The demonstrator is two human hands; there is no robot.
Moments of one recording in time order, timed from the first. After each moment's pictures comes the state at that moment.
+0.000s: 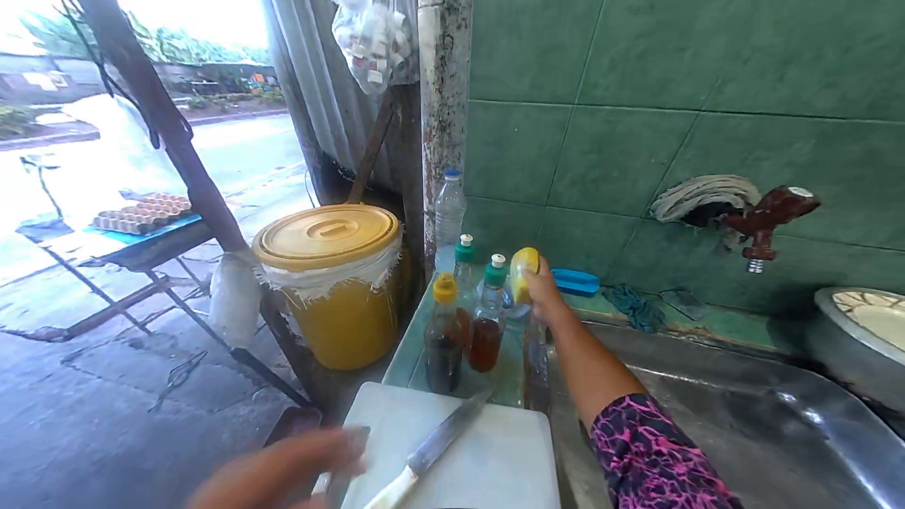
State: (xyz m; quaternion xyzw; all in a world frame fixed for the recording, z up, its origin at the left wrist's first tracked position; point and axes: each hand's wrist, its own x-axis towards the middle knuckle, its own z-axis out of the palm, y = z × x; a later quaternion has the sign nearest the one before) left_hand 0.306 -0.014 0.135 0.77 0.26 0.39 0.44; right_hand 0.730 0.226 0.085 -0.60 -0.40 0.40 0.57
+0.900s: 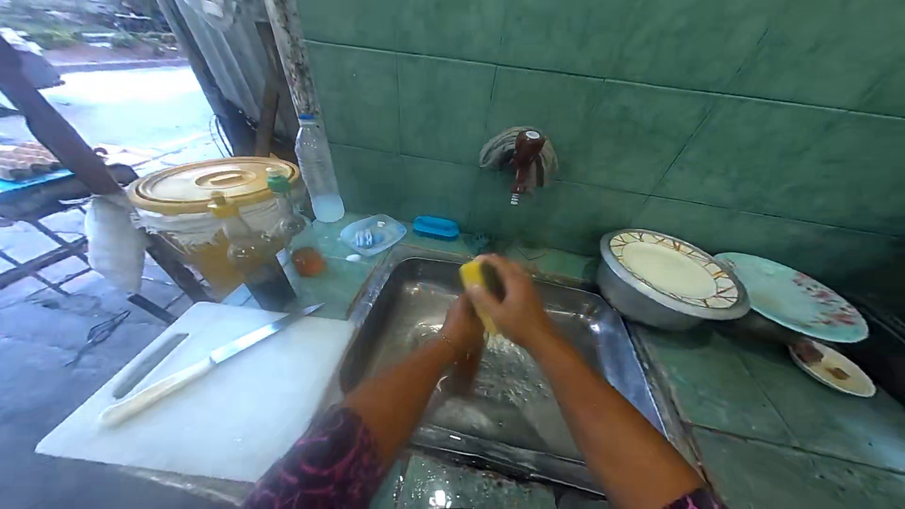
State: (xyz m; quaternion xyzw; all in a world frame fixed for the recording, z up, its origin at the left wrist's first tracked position) left_hand 0.836 -0.018 0.073 0.74 0.44 0.27 0.44; right_hand 0.960 -0.060 0.130 -0.60 -0.68 0.17 0.39
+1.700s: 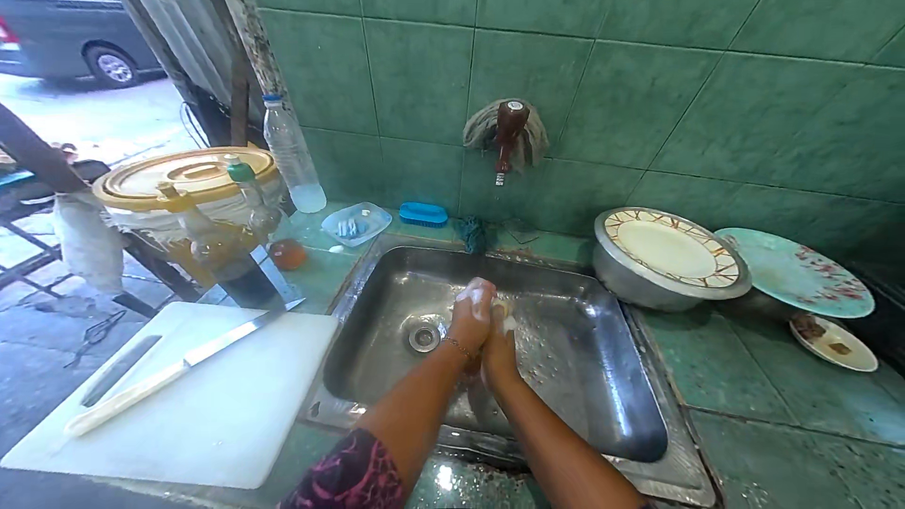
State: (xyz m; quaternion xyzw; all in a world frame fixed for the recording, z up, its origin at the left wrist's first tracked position) left_hand 0.873 -0.038 0.064 0.64 0.41 0.41 0.51; right_hand 0.929 -0.078 0.016 -0.57 -0.30 0.40 0.65
